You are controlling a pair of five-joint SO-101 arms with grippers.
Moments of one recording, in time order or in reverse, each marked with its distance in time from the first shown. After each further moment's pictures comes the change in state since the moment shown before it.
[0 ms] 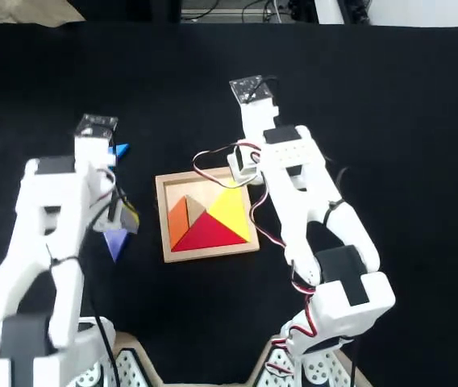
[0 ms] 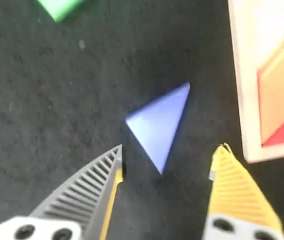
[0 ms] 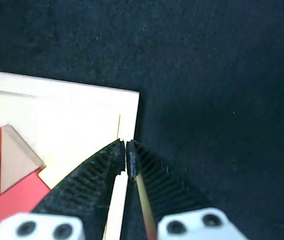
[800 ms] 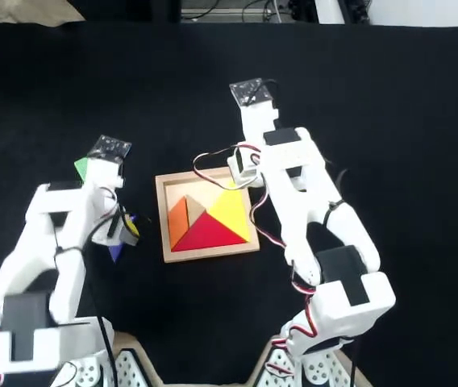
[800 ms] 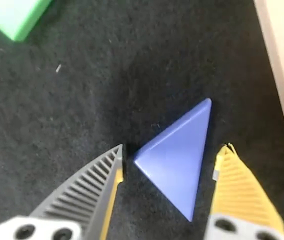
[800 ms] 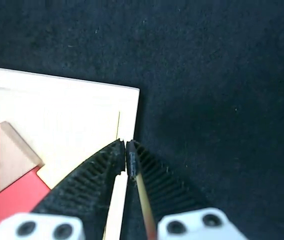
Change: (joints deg) left arm -1.8 9.1 9.9 -20.6 -11.9; right arm 0.0 0.0 1.0 -0.3 0.0
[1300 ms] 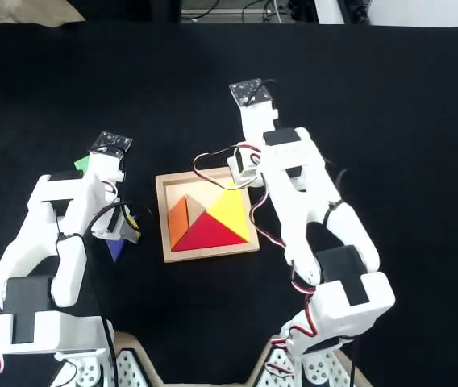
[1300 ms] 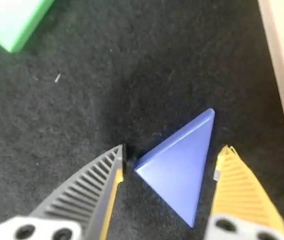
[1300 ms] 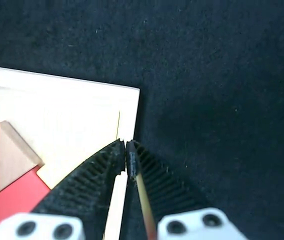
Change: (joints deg) left arm 0.0 4.7 -4.4 1.9 0.1; right arm 0.0 0.0 0.0 0.0 0.4
